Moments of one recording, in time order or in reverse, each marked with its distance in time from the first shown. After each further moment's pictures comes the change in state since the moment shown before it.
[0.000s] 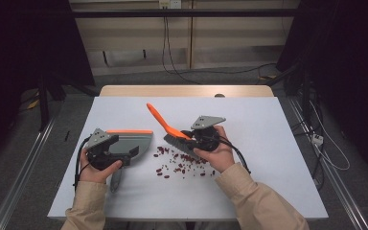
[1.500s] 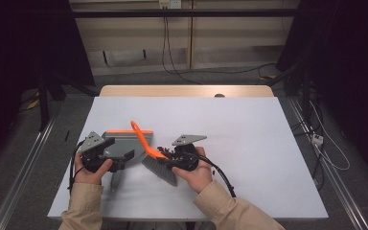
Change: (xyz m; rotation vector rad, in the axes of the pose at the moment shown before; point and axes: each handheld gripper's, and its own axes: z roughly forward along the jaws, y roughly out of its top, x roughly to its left) left arm 0.008 -0.009 -0.011 -0.010 -0.016 0.002; right arm 0.063 -0.019 0.035 0.036 0.115 0.233
